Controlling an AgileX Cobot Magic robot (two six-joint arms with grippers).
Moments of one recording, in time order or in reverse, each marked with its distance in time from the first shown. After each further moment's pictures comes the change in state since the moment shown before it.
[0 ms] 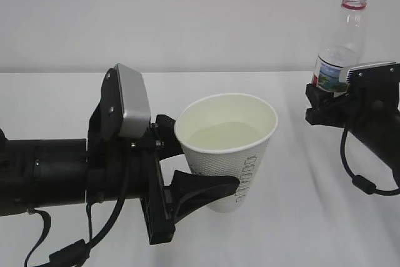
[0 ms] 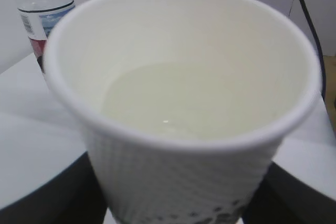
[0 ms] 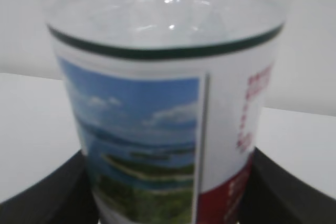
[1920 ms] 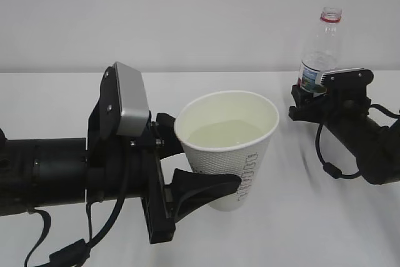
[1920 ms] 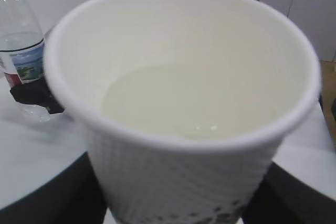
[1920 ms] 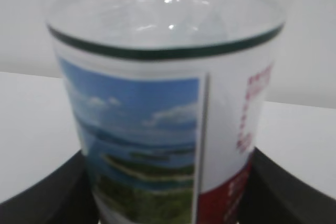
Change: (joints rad) left arm 0.000 0.000 0.000 -0.002 -0.018 0.000; right arm 0.000 0.246 -0.255 0.025 0.000 -0.002
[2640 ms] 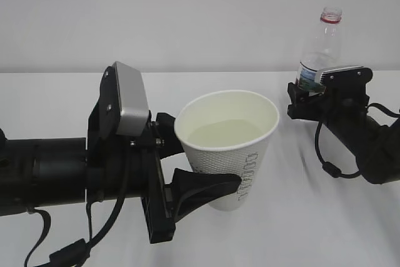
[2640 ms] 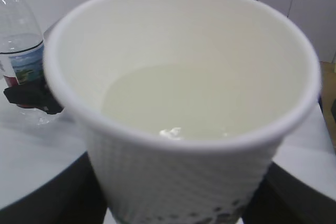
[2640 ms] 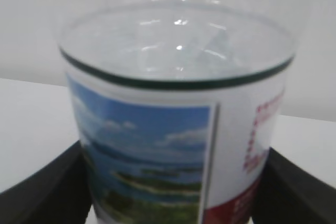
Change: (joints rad) left arm 0.000 0.000 0.000 -0.002 -0.004 0.000; right arm 0.000 0.000 -0.002 -0.026 -0.022 0.000
